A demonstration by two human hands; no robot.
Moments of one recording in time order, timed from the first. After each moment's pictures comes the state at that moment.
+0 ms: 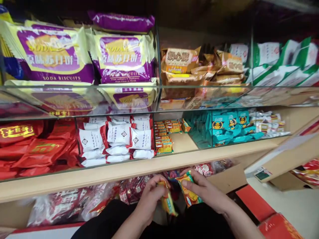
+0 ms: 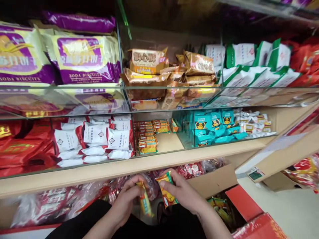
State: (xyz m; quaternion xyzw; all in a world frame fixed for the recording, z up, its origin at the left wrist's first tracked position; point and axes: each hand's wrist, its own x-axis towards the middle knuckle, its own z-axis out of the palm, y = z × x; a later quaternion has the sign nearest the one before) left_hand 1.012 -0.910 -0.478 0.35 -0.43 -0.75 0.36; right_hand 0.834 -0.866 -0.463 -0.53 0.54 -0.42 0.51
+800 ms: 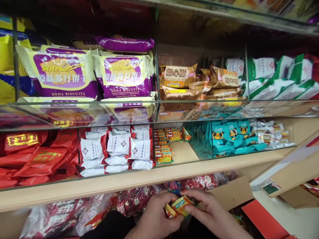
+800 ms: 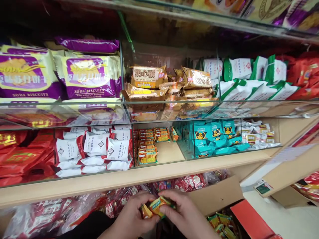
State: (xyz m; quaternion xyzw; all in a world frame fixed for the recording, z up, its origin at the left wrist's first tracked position) left_hand 1.002 -0.912 -0.486 0.33 -0.70 -0.54 0.32; right_hand 0.827 -0.849 -0.456 -0.60 0.55 -0.42 0.40
